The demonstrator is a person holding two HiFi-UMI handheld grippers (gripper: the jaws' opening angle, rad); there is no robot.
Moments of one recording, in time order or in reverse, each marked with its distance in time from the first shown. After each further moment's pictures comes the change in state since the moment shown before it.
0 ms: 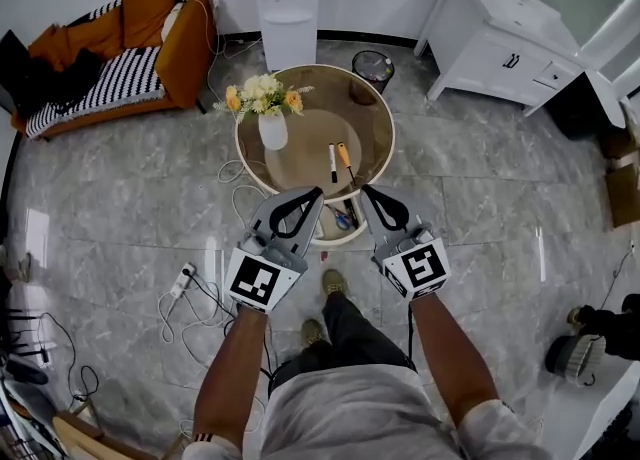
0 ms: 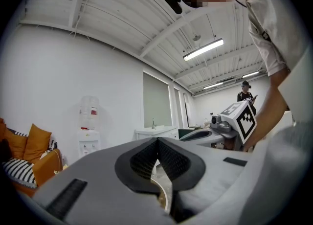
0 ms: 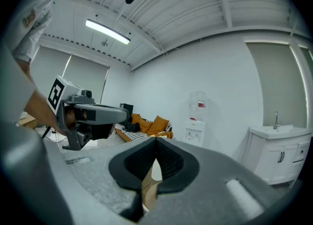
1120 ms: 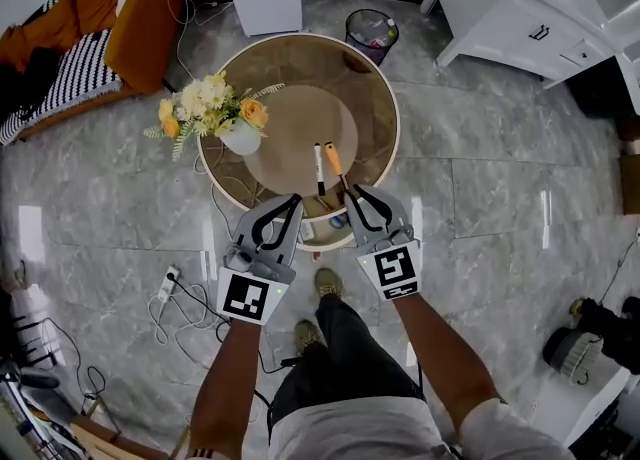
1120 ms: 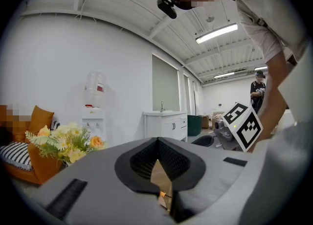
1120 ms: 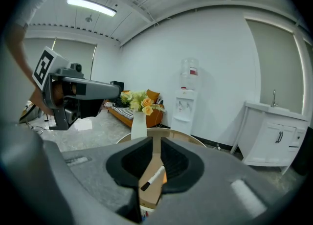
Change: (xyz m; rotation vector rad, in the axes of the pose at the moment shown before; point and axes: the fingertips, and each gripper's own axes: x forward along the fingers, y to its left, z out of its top) left arm 0.129 0.087 -0.169 -0.050 0.162 0.083; right arm 0.118 -0.109 -0.203 0.036 0.263 -0.046
